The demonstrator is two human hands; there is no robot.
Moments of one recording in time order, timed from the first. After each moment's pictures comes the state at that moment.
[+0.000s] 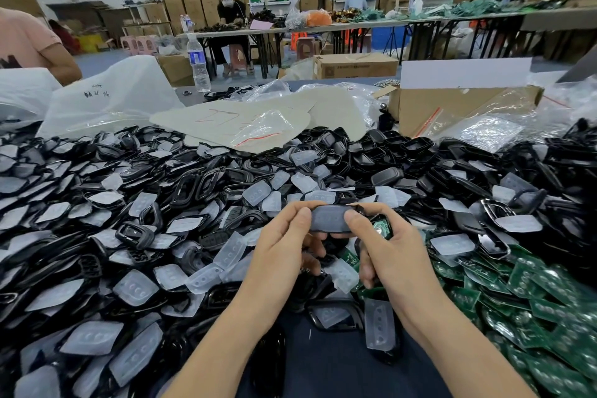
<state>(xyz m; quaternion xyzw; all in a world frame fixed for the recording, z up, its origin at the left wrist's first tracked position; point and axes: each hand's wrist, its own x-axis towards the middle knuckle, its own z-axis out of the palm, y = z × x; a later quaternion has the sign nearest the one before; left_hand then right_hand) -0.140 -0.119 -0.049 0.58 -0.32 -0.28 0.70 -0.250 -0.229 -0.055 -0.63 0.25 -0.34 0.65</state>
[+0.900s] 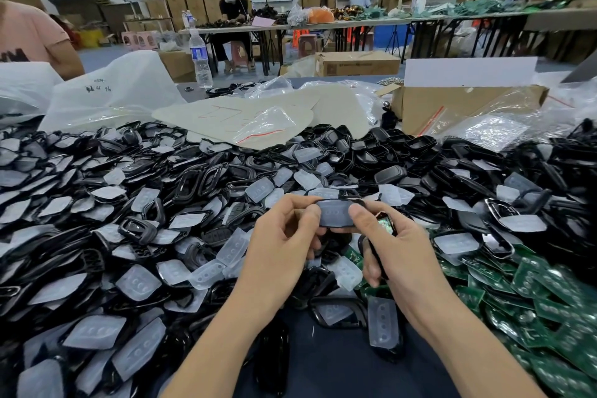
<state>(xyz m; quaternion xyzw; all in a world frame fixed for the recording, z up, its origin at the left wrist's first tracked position) -0.133 -0.116 -0.048 0.63 -0.37 -0.17 0.67 -0.254 -0.226 -0.049 -0.61 0.23 -0.32 0.69</state>
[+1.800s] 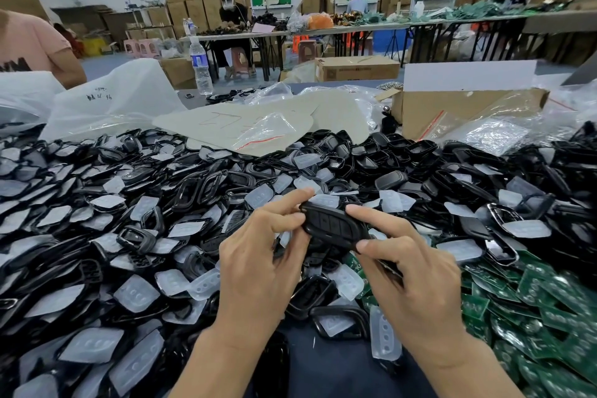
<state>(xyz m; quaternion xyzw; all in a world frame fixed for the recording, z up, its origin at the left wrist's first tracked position) -0.132 -0.103 -0.050 0.60 -0.51 0.27 0.56 -0.262 -0.221 -0.053 -0.81 0.00 -0.58 0.06</state>
